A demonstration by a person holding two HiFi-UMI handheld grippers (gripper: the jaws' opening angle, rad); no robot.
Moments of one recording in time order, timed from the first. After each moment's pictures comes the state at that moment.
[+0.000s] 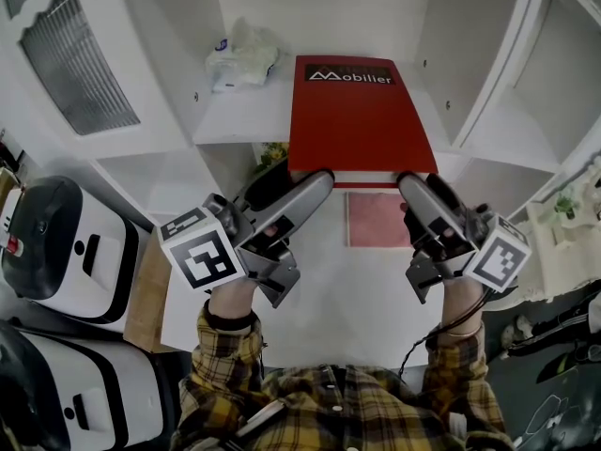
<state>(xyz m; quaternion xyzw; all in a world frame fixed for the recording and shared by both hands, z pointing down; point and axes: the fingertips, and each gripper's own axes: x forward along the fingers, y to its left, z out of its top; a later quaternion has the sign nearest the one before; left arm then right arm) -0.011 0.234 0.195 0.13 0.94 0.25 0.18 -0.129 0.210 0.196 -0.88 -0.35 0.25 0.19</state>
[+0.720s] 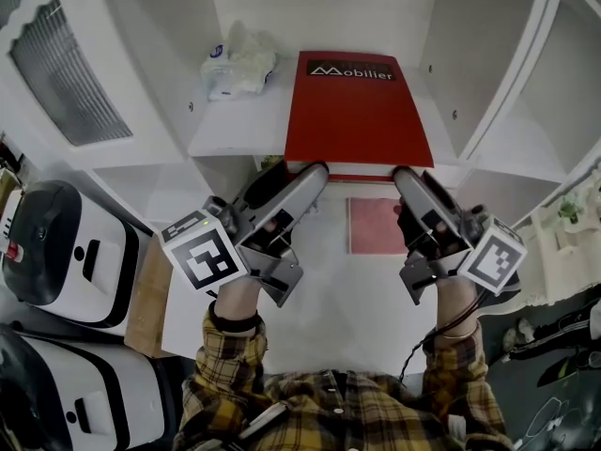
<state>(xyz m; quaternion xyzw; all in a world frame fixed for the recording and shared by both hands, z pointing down) -0.011 0.265 0.201 0.16 0.93 0.26 0.19 -0.131 0.238 0.201 -0.87 -0.36 0.27 0.20</state>
